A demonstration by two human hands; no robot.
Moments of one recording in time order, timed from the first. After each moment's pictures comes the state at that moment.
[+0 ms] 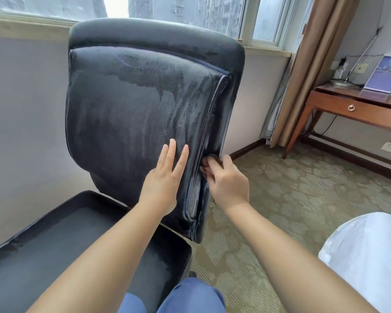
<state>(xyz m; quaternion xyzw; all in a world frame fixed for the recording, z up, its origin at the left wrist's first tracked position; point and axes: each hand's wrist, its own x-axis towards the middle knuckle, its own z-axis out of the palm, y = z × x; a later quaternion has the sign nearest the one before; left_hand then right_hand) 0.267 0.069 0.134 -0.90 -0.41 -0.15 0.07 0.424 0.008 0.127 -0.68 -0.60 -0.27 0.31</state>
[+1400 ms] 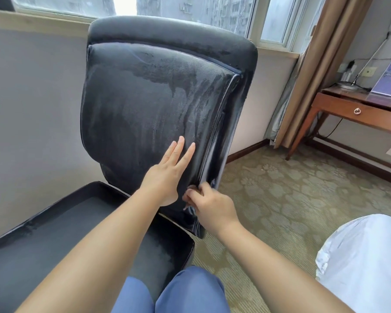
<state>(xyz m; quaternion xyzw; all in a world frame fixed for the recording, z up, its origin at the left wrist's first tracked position) 0.248 0.064 0.149 -0.91 -0.39 -0.11 0.02 0.383 -0.017 0.085 -0.62 -0.71 -0.25 0.21</state>
